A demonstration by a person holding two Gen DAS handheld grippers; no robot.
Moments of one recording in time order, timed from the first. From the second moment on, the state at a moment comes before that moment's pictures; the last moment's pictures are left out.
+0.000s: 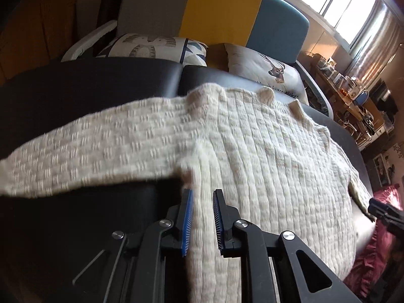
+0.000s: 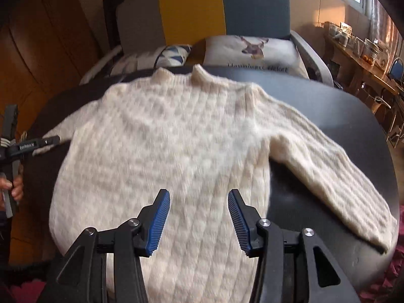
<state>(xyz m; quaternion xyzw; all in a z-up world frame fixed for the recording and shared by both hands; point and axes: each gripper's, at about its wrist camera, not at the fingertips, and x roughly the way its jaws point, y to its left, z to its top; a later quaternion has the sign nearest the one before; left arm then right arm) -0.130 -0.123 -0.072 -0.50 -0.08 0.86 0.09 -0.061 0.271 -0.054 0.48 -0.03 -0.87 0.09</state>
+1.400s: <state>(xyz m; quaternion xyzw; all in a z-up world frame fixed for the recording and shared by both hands) -0.064 -0.090 -0.112 -0.52 -0.05 0.84 0.14 -0.027 0.302 -0.142 0.65 0.00 -0.74 0.18</state>
